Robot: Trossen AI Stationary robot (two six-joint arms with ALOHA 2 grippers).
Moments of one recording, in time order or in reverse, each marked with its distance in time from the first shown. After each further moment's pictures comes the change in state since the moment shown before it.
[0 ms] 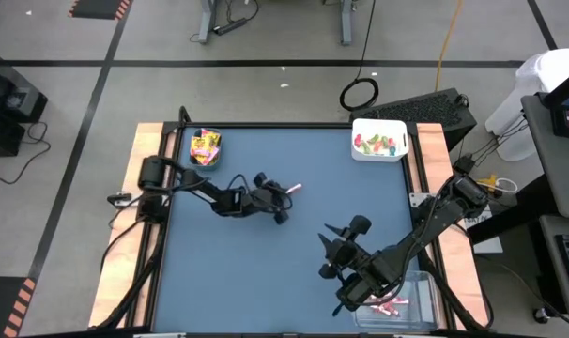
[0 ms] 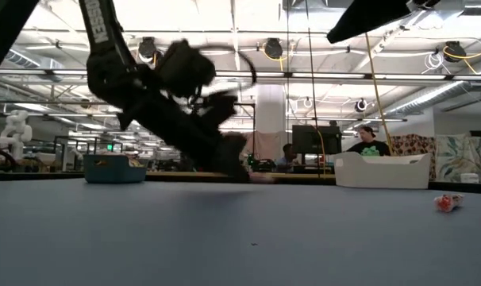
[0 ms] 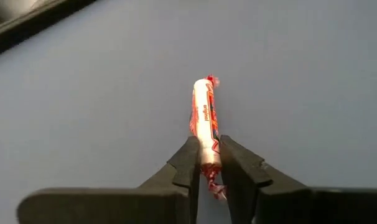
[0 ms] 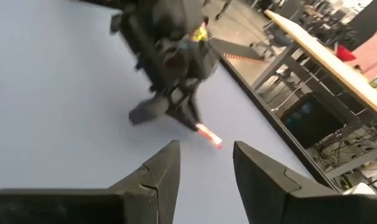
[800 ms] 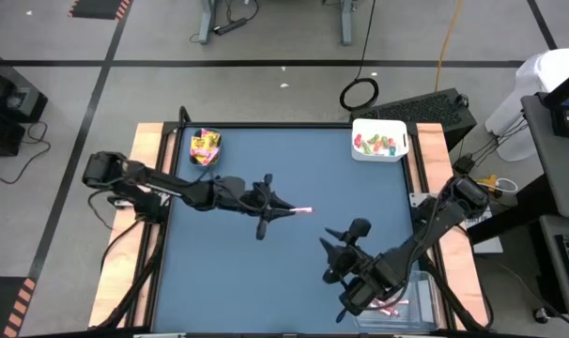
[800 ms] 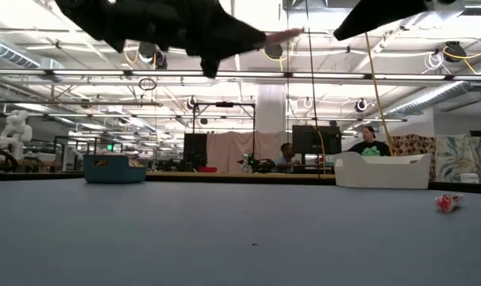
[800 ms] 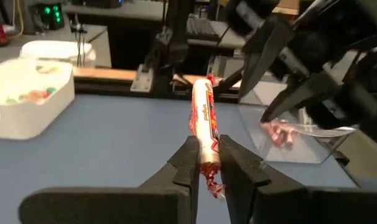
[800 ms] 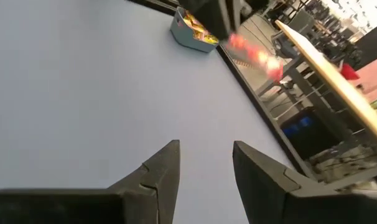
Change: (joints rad) left arm -0.078 -0.446 0.001 -0.056 0.553 0.097; right arm 0.025 0.000 0.000 0.011 -0.027 -0.136
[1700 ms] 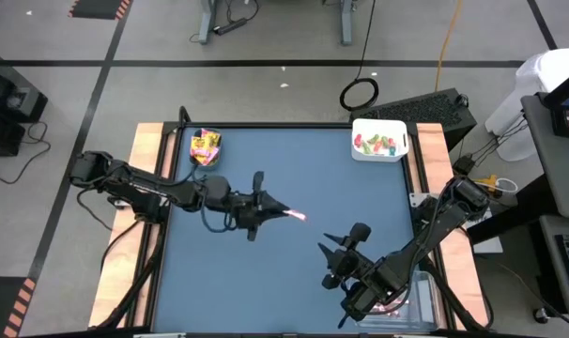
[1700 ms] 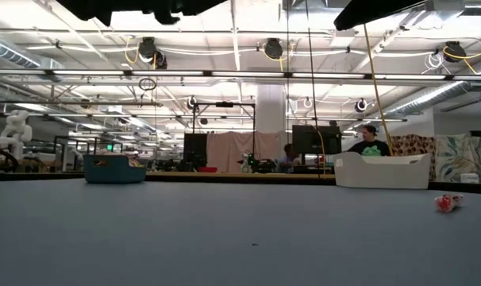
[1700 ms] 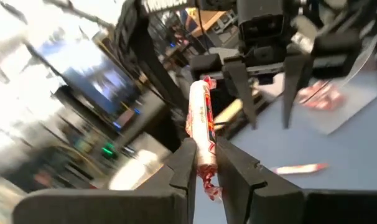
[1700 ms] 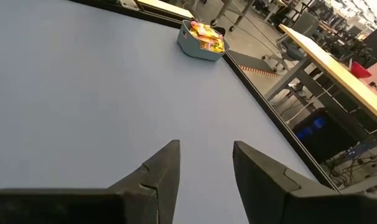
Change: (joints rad) left arm -0.060 -0.161 -0.002 -0.013 -0.006 0.838; right arm 0.030 0.010 0.000 0.063 0.022 0.051
